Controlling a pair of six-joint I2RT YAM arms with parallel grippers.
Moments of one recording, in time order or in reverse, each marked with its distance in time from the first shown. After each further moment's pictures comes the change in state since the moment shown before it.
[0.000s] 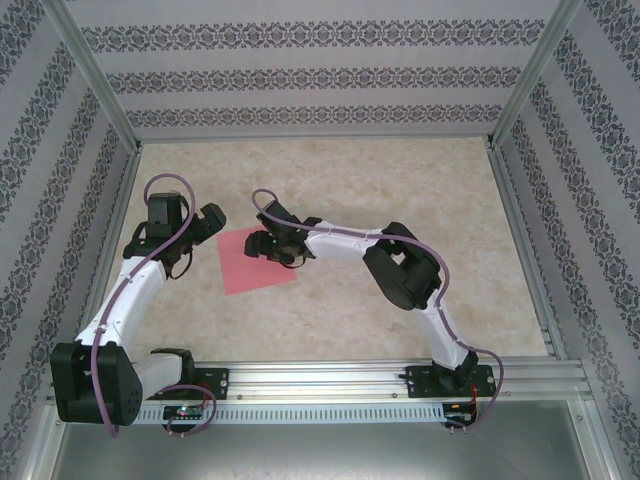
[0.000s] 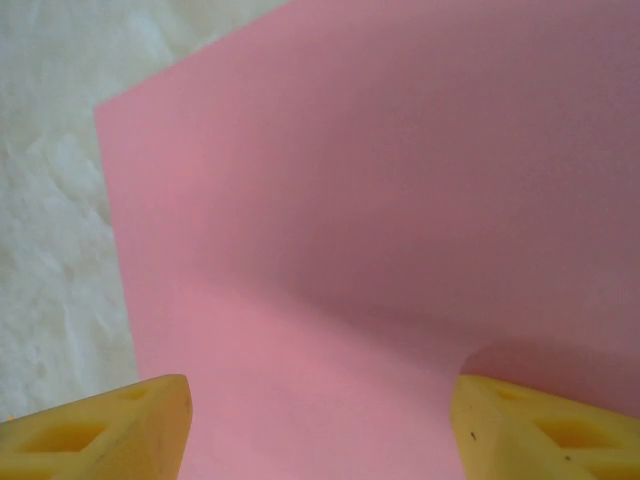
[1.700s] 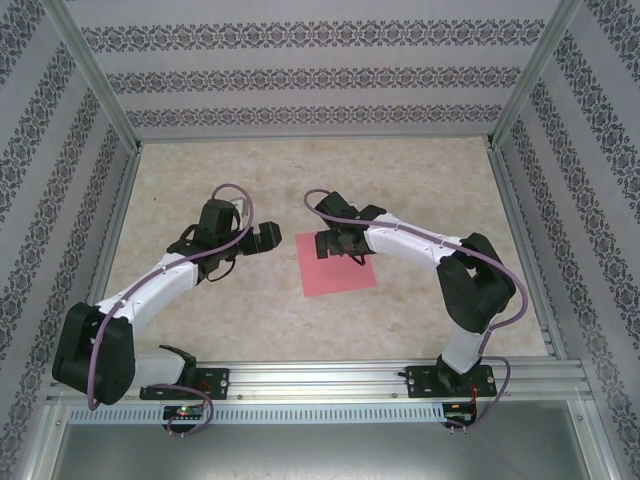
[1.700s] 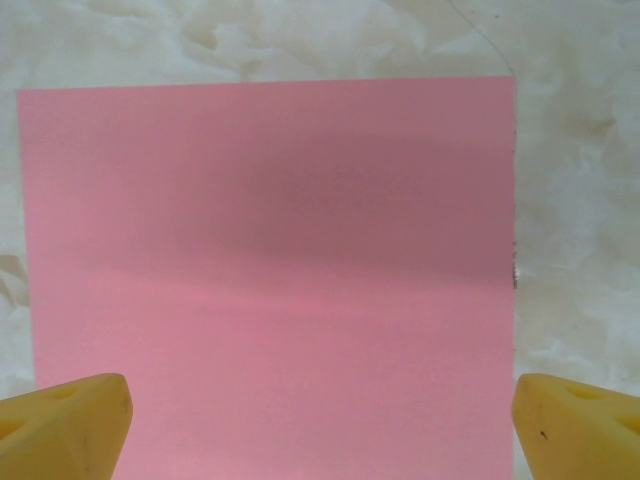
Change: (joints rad) left arm -0.334 0.142 -0.055 0.217 0.132 0.082; right arm -0.164 -0.438 -0.331 -0.409 0.351 -0.391
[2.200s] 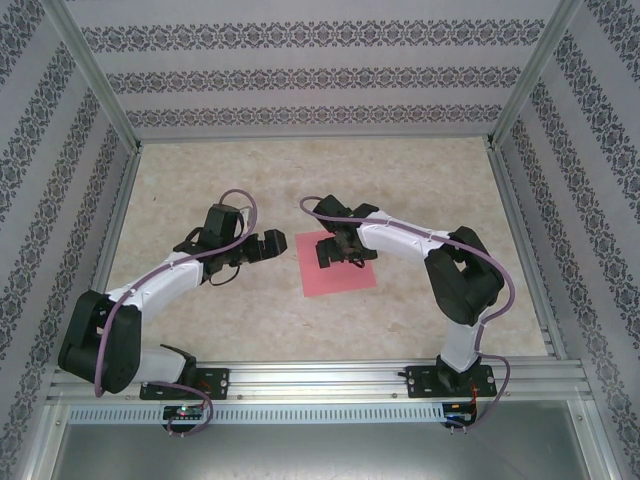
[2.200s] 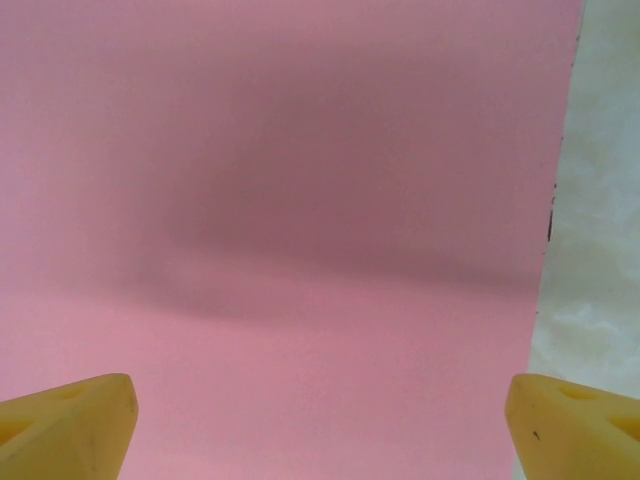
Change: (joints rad) left arm 0.000 0.058 -0.039 0.024 0.132 -0.060; right arm -0.008 0.074 0.039 -0.100 -0.064 -0.042
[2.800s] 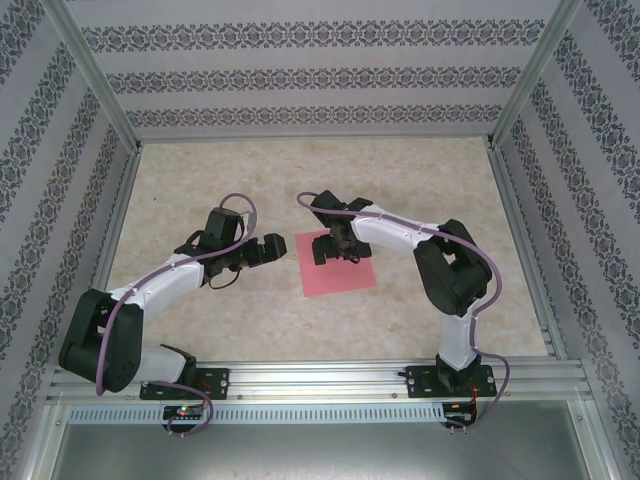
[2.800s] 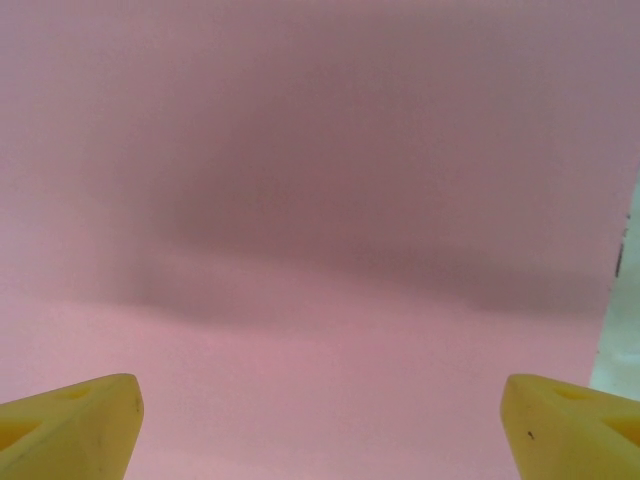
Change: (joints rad) left arm 0.000 0.008 -0.021 0.002 0.011 -0.017; right arm -0.013 0.094 0.087 -0.021 -0.060 0.001
